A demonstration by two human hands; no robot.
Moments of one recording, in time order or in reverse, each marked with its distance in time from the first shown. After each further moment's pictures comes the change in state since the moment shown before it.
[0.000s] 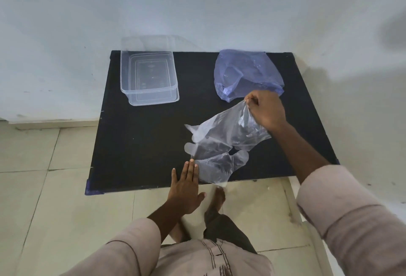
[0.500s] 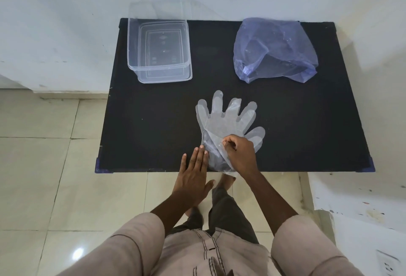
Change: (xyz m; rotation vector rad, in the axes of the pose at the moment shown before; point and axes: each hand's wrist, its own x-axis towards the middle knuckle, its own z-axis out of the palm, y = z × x) left_hand 0.003 -0.001 0.021 -0.036 0.101 -0.022; right_hand -0.103 -0.001 0.145 0.314 -0.262 0.182
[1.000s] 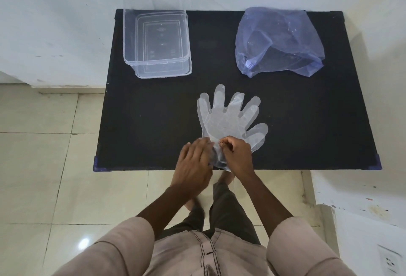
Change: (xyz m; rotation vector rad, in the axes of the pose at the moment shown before) left_hand 0.005 0.001 -0.033 -0.124 0.453 0.067; right_hand -0.001 0.005 0.019 0.051 -0.041 0.077
